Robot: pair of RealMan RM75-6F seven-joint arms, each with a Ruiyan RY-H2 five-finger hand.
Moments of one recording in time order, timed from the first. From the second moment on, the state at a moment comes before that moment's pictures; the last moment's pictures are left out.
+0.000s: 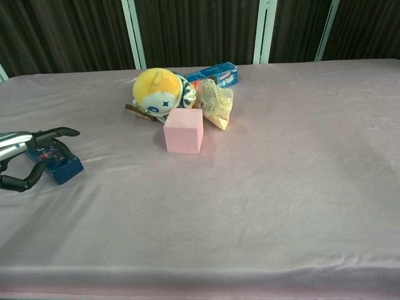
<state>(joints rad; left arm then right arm) -0.47 -1.39 -0.02 -1.42 1.47 1.04 -0.07 0.03 -1.08 0.00 -1.62 -1.64 1.57 0.00</state>
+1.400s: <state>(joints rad) -0.52 -1.40 0.02 -1.14 1.63 1.14 0.01 0.05 -1.09 -0.02 -1.63 -1.65 1.51 -0.04</state>
